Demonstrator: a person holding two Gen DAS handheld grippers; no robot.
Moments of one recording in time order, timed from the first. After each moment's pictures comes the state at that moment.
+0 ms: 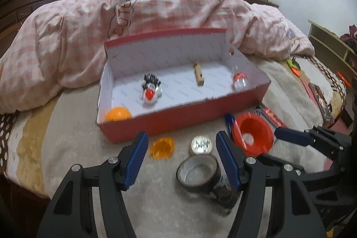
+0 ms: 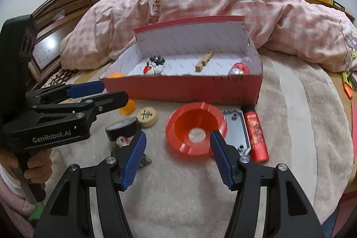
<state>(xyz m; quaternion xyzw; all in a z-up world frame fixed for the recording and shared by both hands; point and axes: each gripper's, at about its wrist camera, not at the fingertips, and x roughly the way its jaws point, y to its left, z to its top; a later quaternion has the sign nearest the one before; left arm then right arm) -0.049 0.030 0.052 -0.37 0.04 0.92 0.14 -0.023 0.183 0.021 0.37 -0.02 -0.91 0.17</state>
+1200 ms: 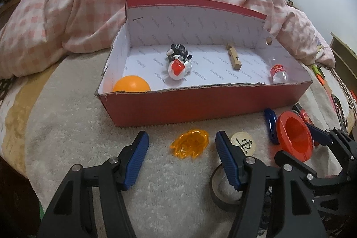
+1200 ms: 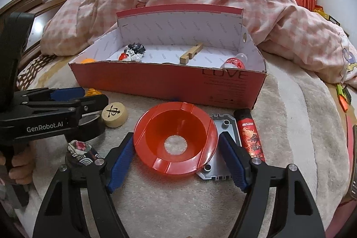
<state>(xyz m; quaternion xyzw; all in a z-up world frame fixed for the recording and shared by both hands) -0.086 0.010 0.005 -0.41 -0.02 0.91 0.09 -0.057 0.172 -0.006 0.37 0.04 -0.92 0.12</state>
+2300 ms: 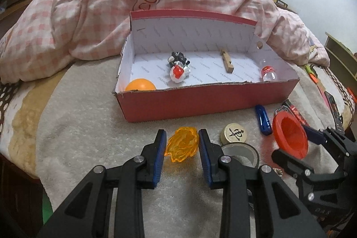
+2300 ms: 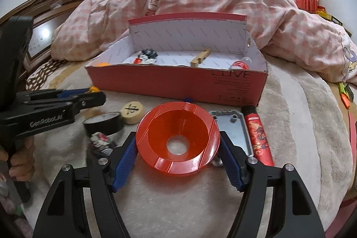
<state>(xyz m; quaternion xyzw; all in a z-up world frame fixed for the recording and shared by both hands) -0.061 0.001 0.022 -0.39 -0.01 0.92 0.10 -0.034 0.168 0.002 0.35 0.02 -0.92 0.15</state>
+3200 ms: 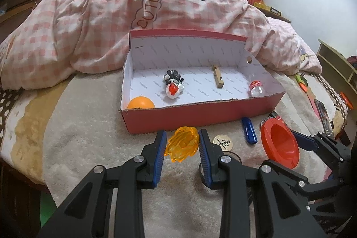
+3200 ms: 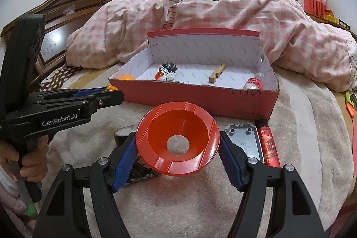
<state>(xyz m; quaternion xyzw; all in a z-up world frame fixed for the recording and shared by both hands) -0.051 -0.005 0.048 -0.36 -0.02 0.92 0.11 -0.020 0.157 0.026 0.33 0.01 -0.93 0.18</state>
